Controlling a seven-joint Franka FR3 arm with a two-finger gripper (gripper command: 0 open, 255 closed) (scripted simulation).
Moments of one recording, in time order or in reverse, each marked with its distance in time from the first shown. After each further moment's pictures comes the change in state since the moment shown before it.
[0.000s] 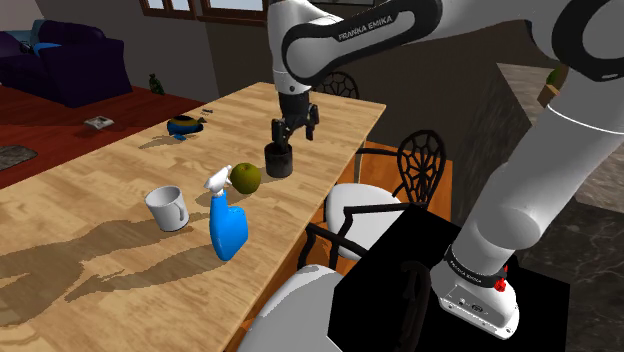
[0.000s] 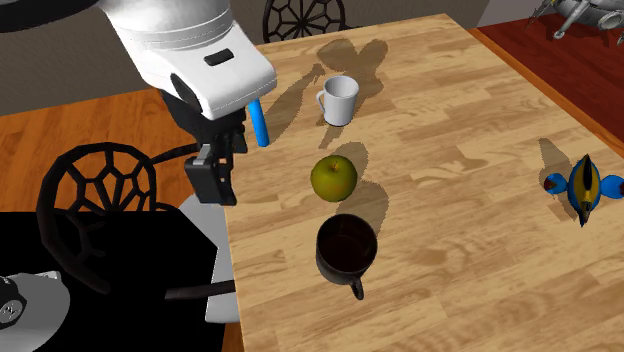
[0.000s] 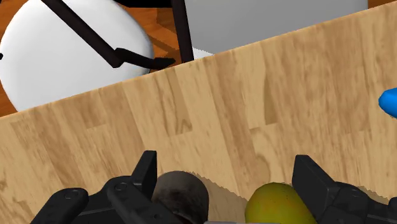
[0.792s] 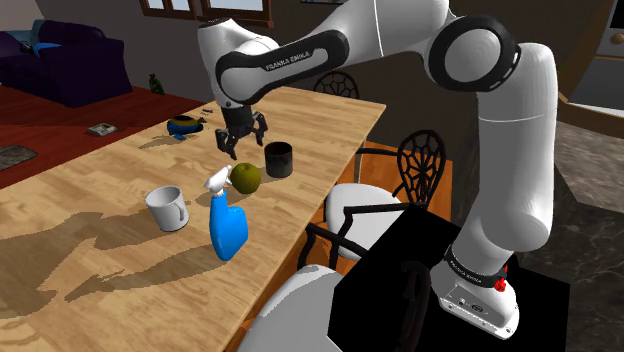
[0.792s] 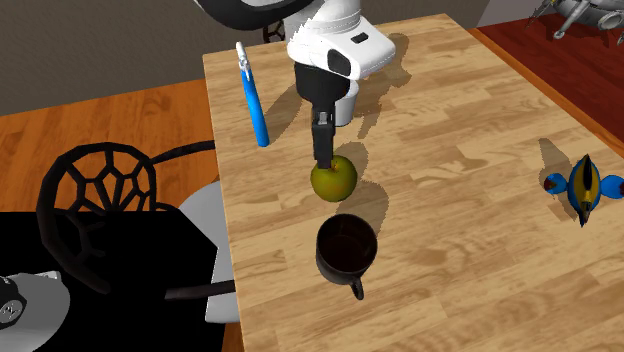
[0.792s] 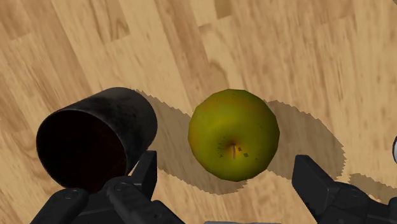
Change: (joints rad) arm 0.110 0.496 0.031 0.523 -0.218 -0.030 0.222
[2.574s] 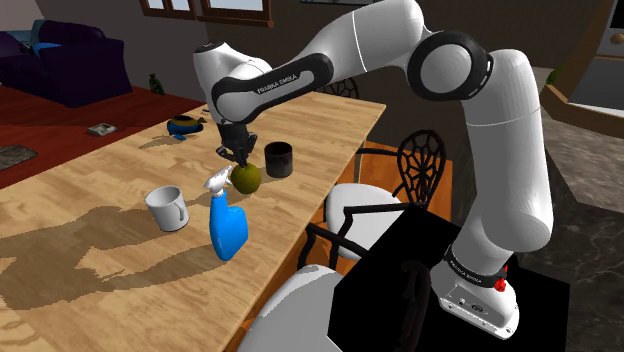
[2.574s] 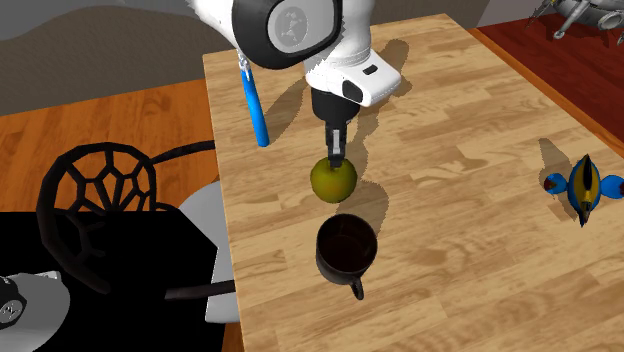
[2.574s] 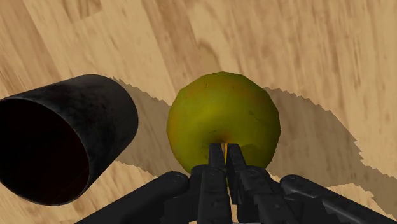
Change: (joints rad) arm 0.023 0.109 -0.016 0.047 -0.044 0.062 0.034
